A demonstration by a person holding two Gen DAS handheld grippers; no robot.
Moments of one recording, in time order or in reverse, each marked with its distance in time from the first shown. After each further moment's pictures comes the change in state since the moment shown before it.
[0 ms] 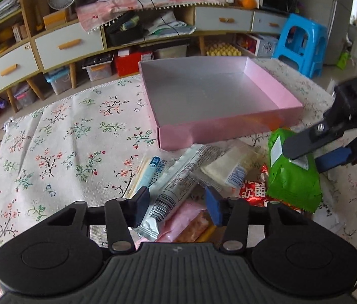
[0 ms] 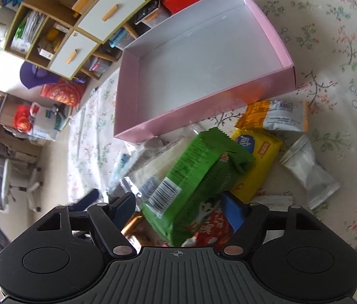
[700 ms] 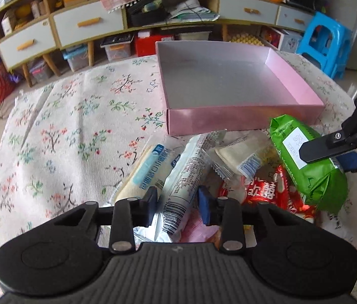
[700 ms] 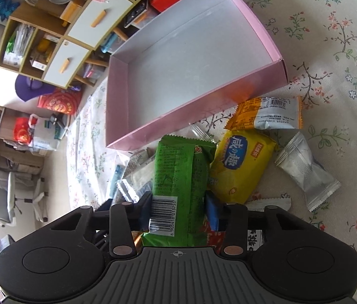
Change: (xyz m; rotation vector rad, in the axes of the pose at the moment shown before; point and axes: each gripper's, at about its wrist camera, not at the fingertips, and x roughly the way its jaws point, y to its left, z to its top) left arm -0.002 0.001 -0.003 -0.154 0.069 0.040; right arm 0.001 -0.015 0.003 0.058 0.002 0.018
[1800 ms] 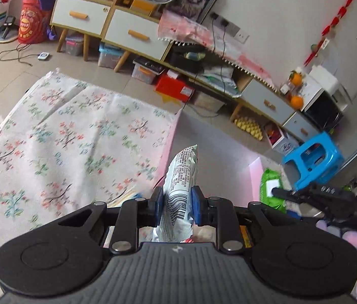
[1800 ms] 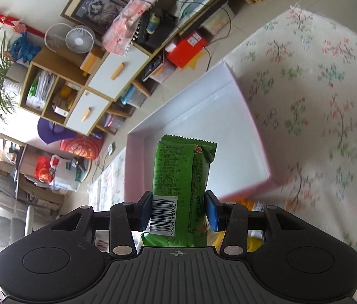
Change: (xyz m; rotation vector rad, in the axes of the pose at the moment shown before) left arm -0.046 0.034 0.029 -0.484 -0.219 -0.163; right arm -0.033 -0.028 0.073 -0.010 -0.224 0.109
